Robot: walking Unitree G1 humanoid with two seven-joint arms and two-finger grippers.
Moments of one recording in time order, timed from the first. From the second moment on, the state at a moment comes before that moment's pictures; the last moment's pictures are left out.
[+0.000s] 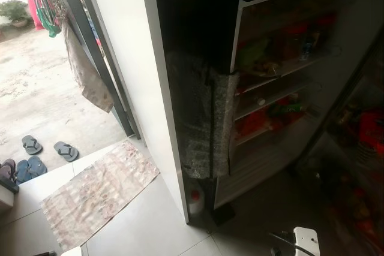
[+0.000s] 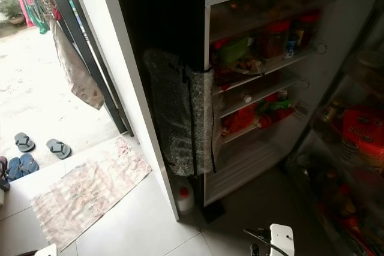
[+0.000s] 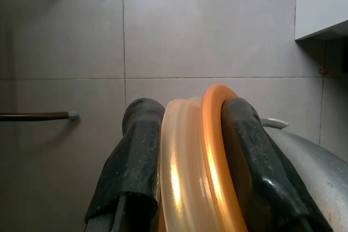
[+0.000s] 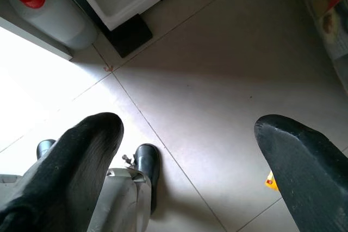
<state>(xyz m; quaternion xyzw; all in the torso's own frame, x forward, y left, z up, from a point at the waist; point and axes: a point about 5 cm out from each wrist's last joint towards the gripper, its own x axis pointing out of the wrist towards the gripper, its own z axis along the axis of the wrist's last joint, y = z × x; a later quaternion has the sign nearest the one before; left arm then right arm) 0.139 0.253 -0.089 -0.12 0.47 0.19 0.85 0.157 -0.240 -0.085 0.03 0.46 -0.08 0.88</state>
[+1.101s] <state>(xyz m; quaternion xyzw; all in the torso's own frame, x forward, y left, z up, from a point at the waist) 0.146 0.251 -0.087 -0.12 0.46 0.20 0.86 0.160 -0.242 -0.082 0.01 0.45 -0.06 0.89</state>
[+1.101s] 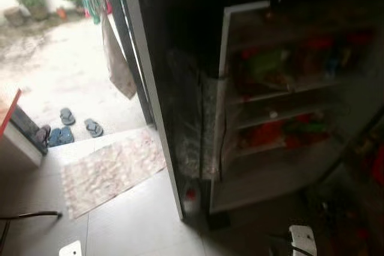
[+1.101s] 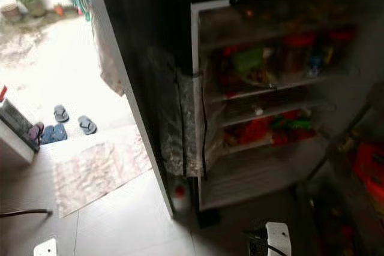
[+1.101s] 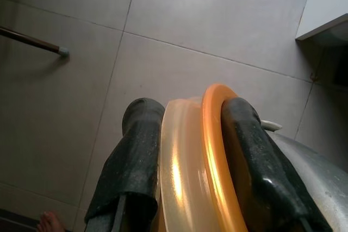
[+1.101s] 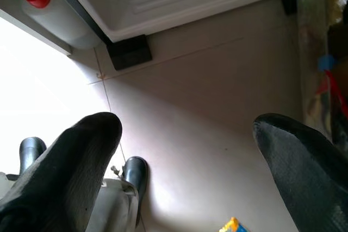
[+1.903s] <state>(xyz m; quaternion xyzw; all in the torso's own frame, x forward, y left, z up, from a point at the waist) 0.155 0.245 -0.085 -0.12 0.45 0.19 0.86 0.144 -0.261 -0.082 0.01 0.47 -0.08 0.88</state>
